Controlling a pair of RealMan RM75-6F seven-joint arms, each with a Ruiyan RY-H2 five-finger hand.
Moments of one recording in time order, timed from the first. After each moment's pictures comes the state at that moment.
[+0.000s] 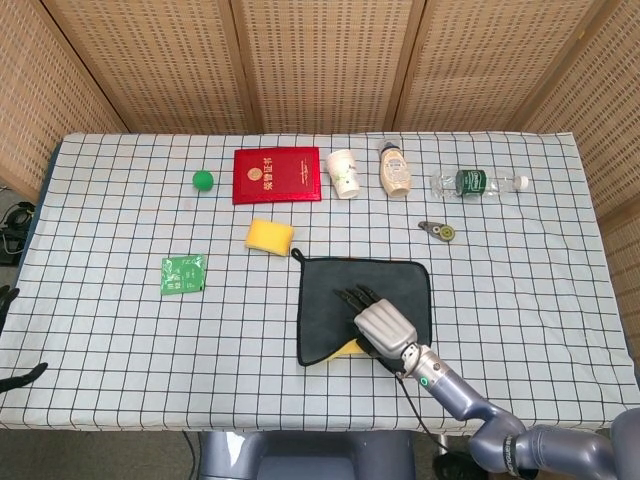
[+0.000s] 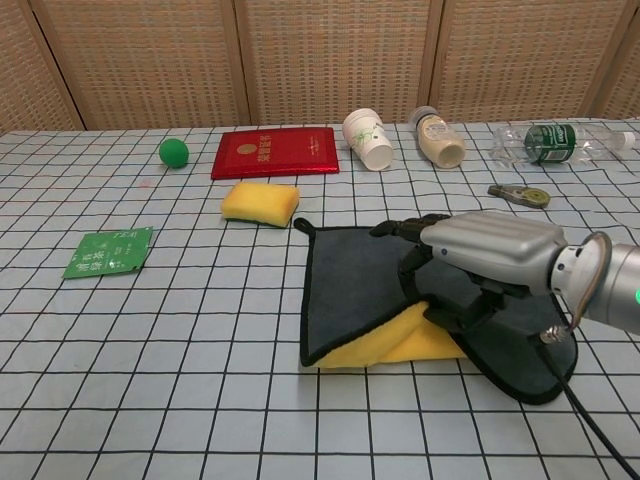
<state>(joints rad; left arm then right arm) -0.01 -1.01 -0.03 -1.76 1.41 1.47 -0.02 0.66 -1.56 0.09 -1.48 -1.44 0.89 -0.20</state>
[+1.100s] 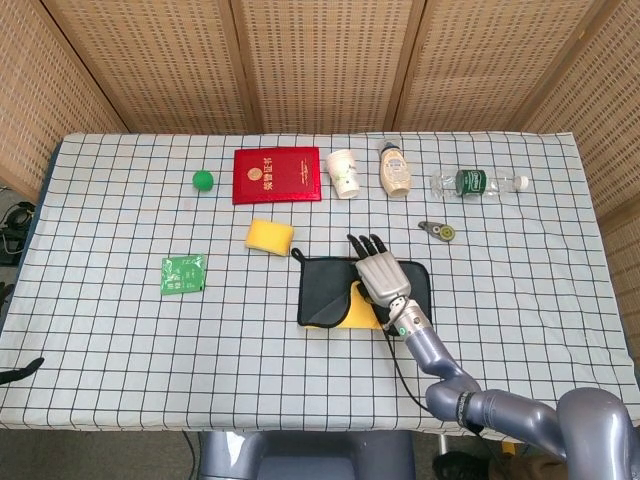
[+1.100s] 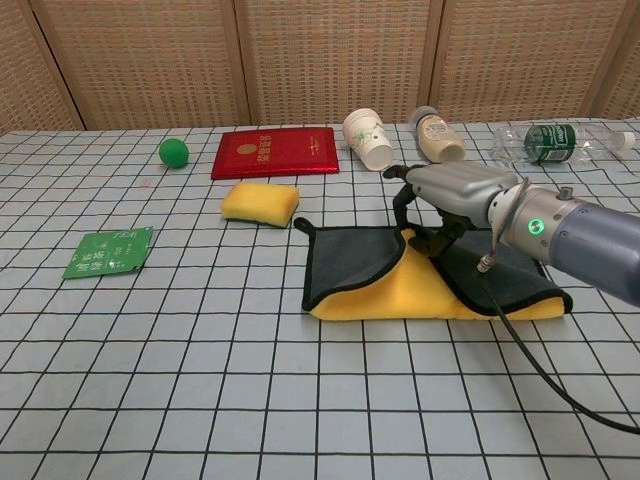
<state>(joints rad) -0.03 -1.00 -0.05 -1.74 1.35 1.42 -0.05 0.80 -1.75 0.26 -1.20 -1.10 0.86 -0.41</state>
